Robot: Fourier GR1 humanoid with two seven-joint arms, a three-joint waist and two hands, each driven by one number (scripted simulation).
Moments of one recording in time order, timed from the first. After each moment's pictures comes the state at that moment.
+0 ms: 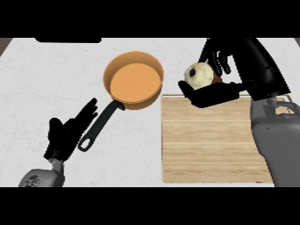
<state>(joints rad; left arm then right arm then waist) -0.08 0.15 -0.08 -1.40 0.03 -0.15 0.15 -0.66 -0.21 0.12 -1.68 0.47 0.12 0.45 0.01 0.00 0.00</state>
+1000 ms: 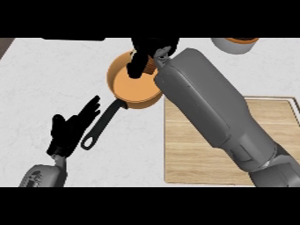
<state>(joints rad) -0.12 0.14 -0.08 -1.37 0.01 -0.16 0.15 -1.22 -0.04 0.33 -0.90 0.80 0.19 0.55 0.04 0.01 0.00</state>
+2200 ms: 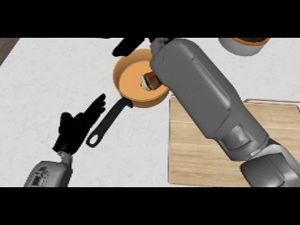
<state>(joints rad) -0.15 0.12 -0.09 -1.35 -0.01 -0.17 0.14 -1.33 0.00 0.18 -0.68 0.39 -0.25 0.52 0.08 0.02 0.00</state>
